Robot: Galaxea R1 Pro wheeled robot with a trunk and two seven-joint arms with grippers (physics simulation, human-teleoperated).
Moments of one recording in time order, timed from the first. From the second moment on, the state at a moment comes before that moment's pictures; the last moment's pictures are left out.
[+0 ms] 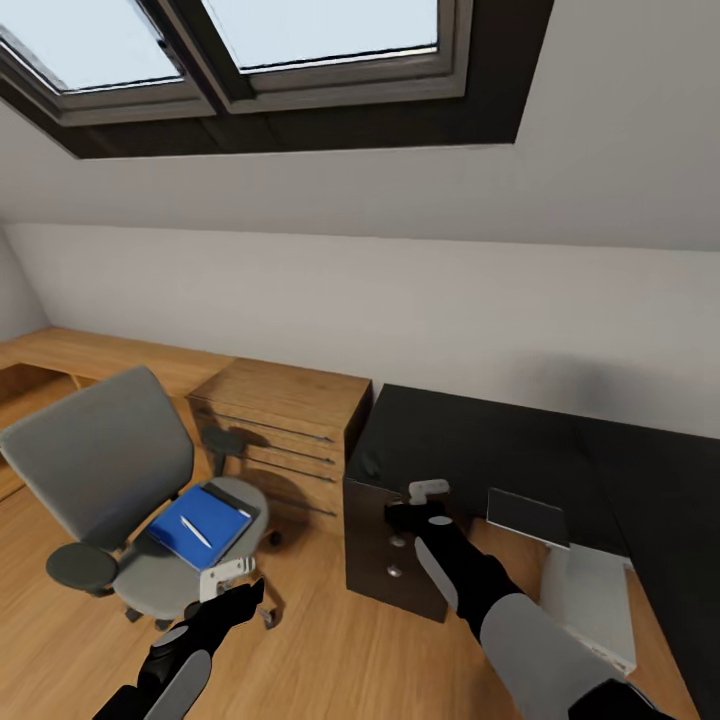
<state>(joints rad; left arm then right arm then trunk) -0.20 0.21 -0.41 -1.33 0.77 0.33 0.55 -0.74 0.13 0.34 -0.58 -0.22 0.26 -0.19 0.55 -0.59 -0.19</state>
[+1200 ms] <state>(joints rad) -0.20 0.21 -0.41 -1.36 0.77 0.34 0.55 -0.73 0.14 0.34 -0.51 -0.20 0.21 -0.18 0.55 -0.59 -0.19</state>
